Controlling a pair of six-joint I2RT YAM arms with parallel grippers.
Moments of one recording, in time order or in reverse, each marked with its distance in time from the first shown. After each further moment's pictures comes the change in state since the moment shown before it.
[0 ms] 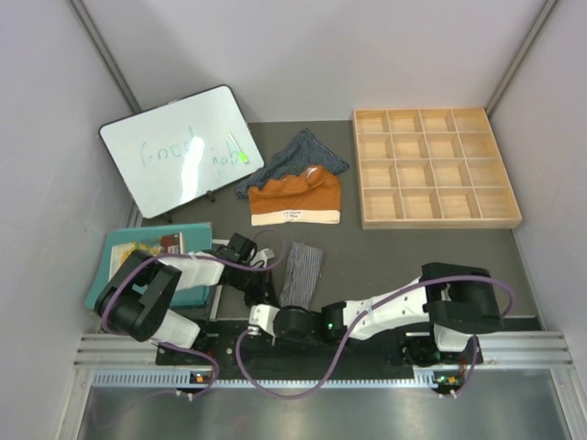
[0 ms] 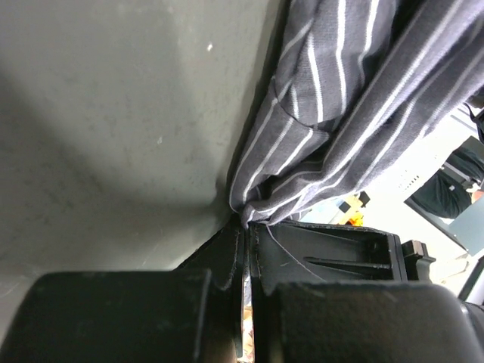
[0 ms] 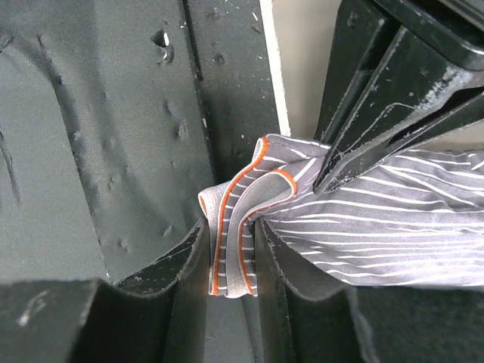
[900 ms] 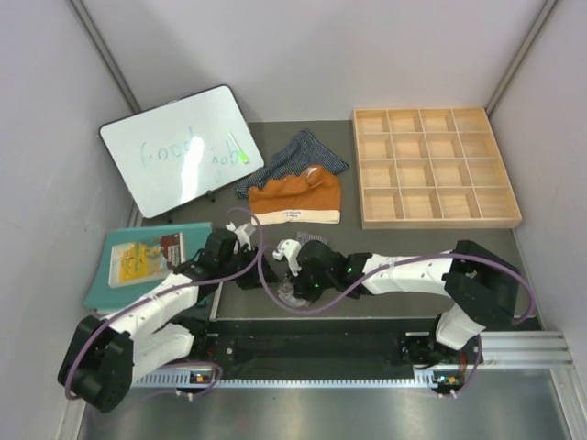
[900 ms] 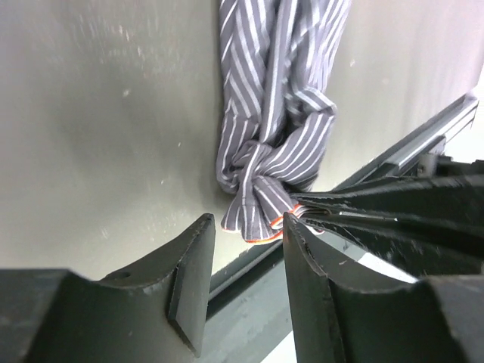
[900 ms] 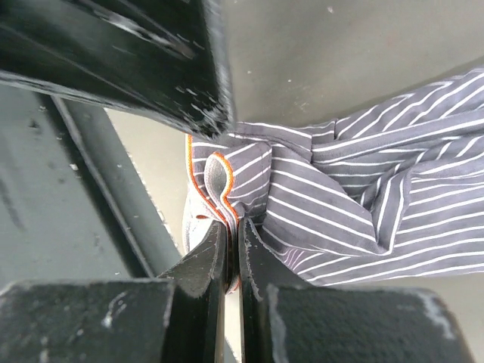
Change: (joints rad) left arm 0.021 -0.433 -0.043 0.051 -0.315 -0.065; right arm -0.409 -0.117 -0.028 -0.021 -0.349 0.142
